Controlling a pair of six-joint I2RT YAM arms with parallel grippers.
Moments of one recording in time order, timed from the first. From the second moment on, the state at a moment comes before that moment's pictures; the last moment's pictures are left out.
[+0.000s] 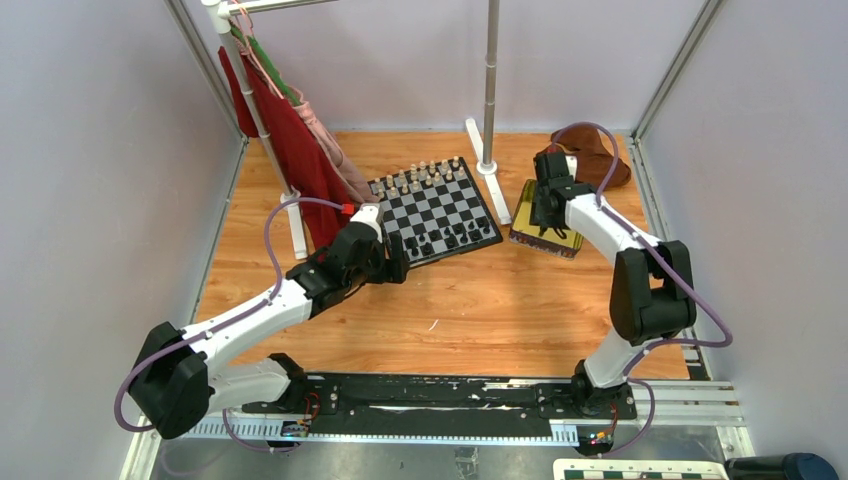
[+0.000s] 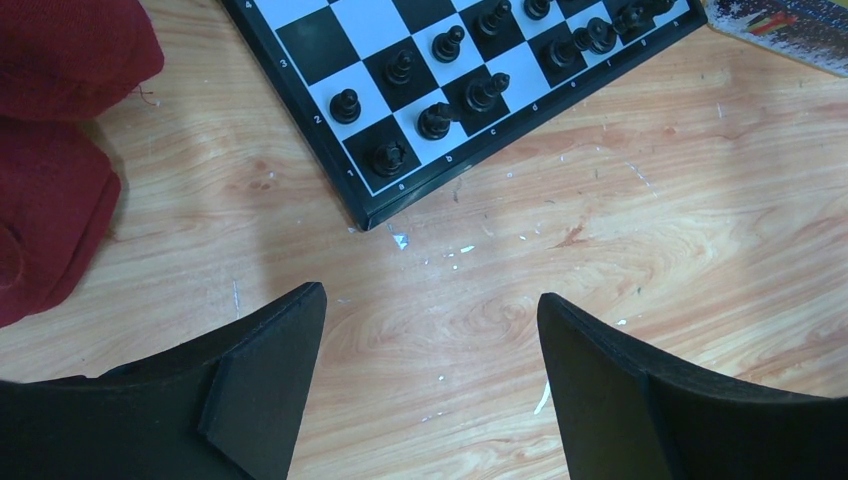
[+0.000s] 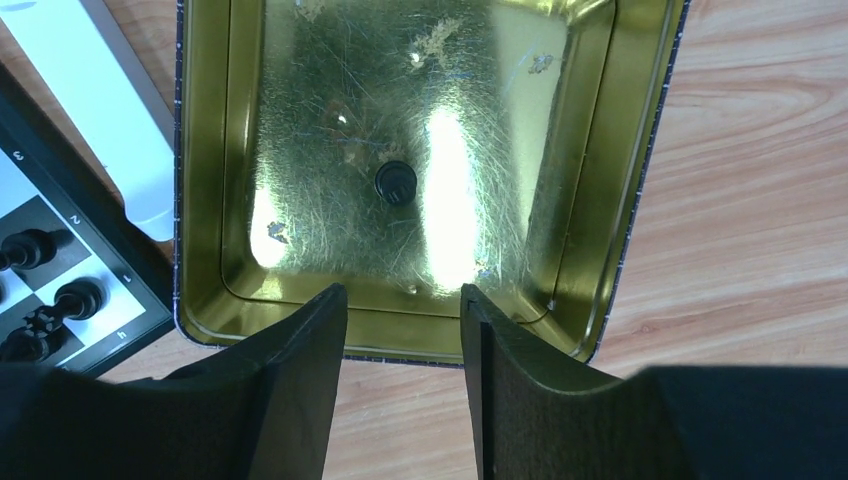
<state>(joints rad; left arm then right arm) -0.69 1.13 0.67 -0.18 -0.18 -0.52 0.23 1.65 1.19 -0.51 0.34 0.29</state>
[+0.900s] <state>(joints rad) -0.69 1.16 0.67 -0.18 -0.19 -0.51 0.19 1.82 1.27 -0.45 0.32 0.26</state>
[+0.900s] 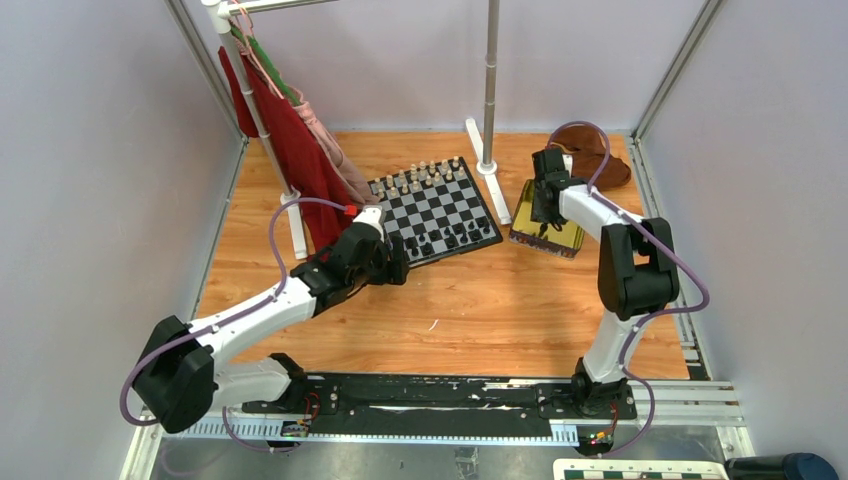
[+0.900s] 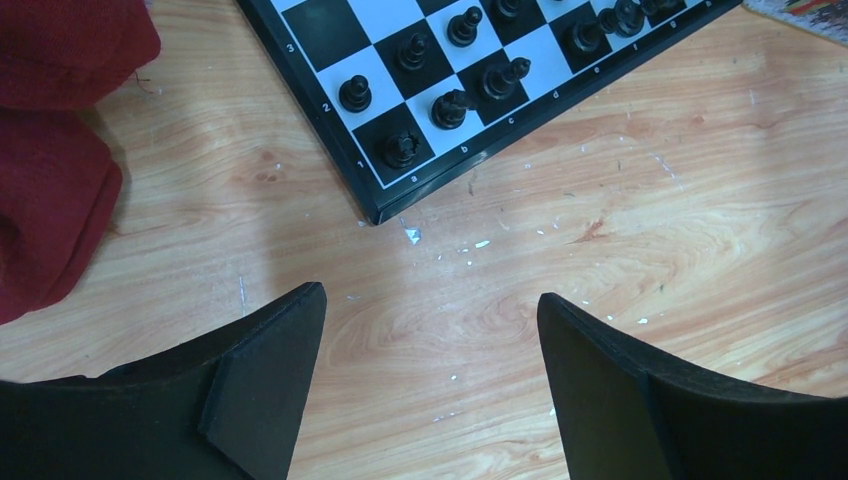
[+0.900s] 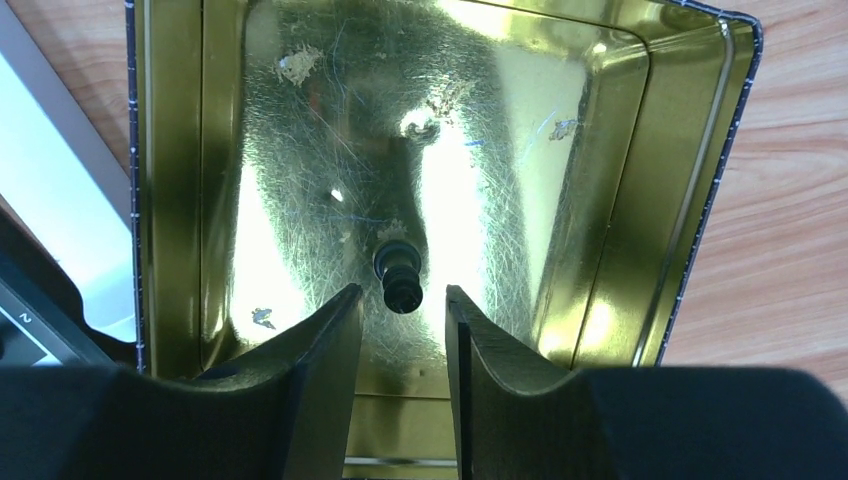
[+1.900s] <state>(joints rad) -0.69 1.21 0.67 -0.18 -0.19 -0.48 0.17 1.86 1.30 -0.44 0.31 0.23</state>
